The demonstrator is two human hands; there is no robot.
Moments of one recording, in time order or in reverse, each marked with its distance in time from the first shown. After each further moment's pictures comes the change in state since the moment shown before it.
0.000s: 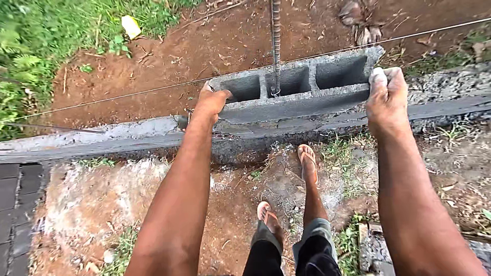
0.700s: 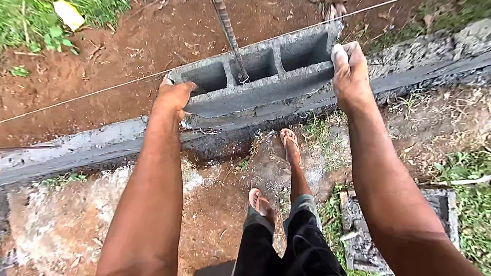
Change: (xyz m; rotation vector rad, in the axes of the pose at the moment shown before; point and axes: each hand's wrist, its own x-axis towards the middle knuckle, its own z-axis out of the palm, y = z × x) left_hand -0.001 -0.002 -0.003 0.076 0.012 -0.069; right_hand 0.005 0.004 0.001 0.038 -0.057 0.019
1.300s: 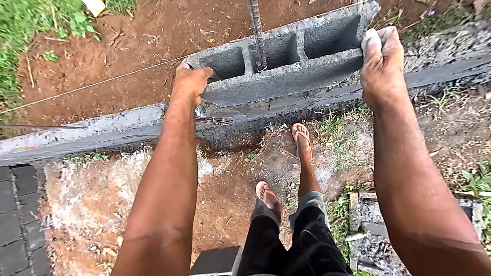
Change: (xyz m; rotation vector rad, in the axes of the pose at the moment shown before) left_hand 0.013 0.002 0.002 -0.020 0.003 0.087; right_hand 0.006 0.001 0.000 0.056 -0.005 -0.052
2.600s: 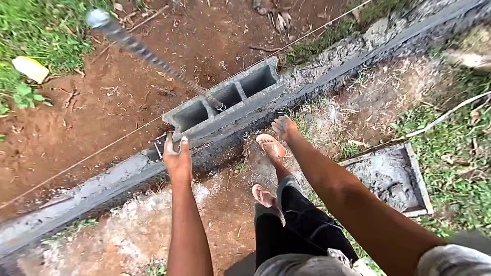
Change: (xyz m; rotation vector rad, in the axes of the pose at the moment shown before) left_hand -0.082 -0.040 -0.026 0.025 -0.021 0.161; right_hand -0.098 0.085 0.055 0.869 0.360 1.091
